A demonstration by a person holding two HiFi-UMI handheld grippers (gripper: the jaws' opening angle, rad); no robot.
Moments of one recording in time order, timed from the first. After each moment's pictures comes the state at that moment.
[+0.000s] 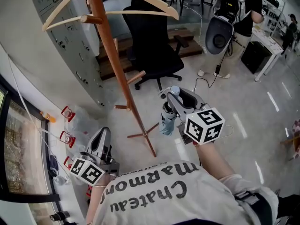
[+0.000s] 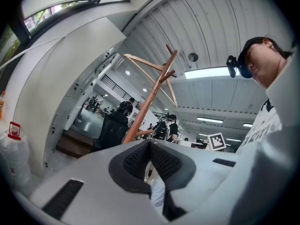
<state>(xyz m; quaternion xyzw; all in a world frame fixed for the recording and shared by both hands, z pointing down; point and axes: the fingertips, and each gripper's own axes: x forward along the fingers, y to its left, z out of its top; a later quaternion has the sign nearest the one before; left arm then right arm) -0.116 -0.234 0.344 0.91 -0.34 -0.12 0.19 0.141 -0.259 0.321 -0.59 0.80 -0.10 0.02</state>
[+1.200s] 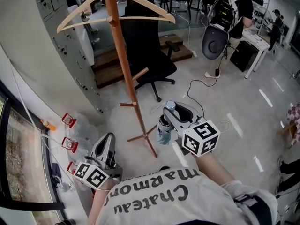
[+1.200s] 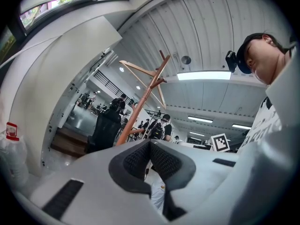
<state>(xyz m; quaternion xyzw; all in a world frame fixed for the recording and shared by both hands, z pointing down) -0.161 -0.181 0.332 0.93 -0.29 -0.11 0.19 0.062 -0.171 0.314 -0.60 0.79 -0.09 0.01</state>
